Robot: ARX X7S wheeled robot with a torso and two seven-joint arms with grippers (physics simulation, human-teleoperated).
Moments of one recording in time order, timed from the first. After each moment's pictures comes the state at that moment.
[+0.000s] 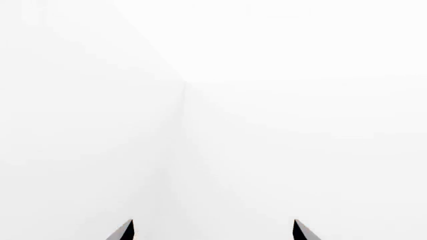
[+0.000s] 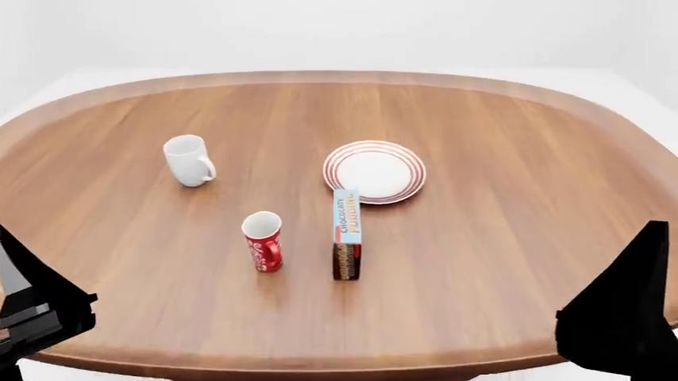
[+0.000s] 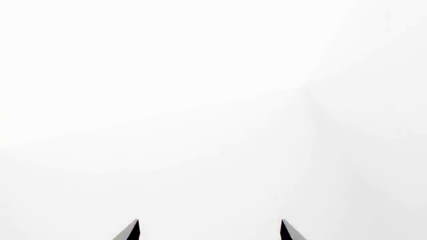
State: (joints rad) left arm 0.23 -0.16 -0.25 0.66 -0.20 0.24 -0.33; right arm -0.23 0.16 0.16 -0.66 0.39 -0.39 0.12
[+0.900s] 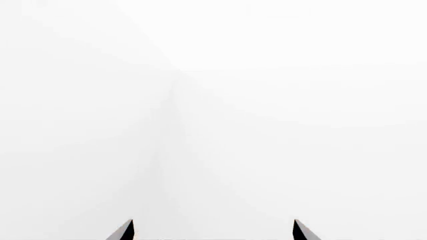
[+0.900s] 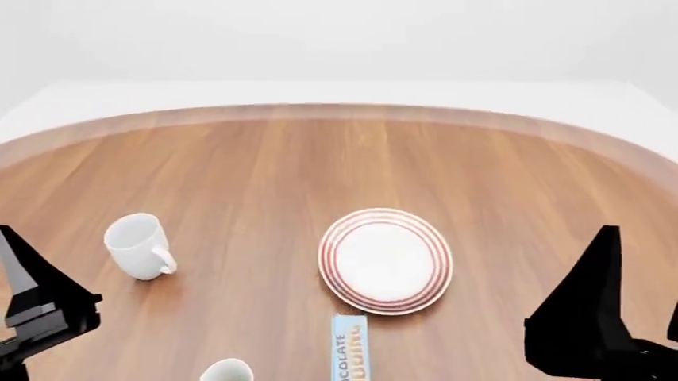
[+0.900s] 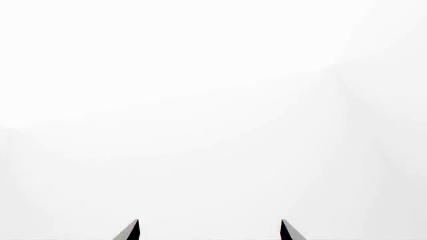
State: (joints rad) left arm 0.24 -0.19 -0.22 0.64 -0.21 0.26 -0.37; right arm -0.24 0.19 0.08 -0.64 0.36 -0.42 0.12
